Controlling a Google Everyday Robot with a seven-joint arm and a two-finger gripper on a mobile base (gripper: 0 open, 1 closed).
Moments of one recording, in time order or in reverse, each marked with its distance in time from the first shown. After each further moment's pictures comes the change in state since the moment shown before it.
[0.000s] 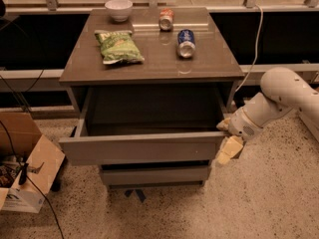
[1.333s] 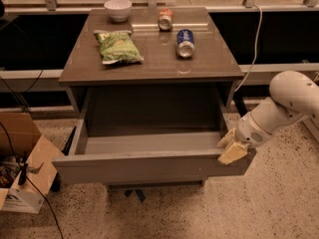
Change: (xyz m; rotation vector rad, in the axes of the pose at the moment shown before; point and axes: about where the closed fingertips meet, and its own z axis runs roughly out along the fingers) arm 0.010 0.026 -0.011 0.002 -0.004 0.023
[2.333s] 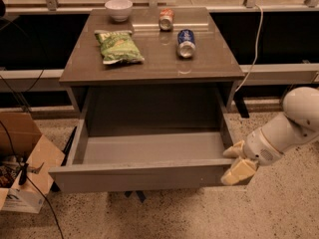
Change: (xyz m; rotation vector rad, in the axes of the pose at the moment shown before) arm 0.036 0.044 0.003 -0.022 -0.020 0.098
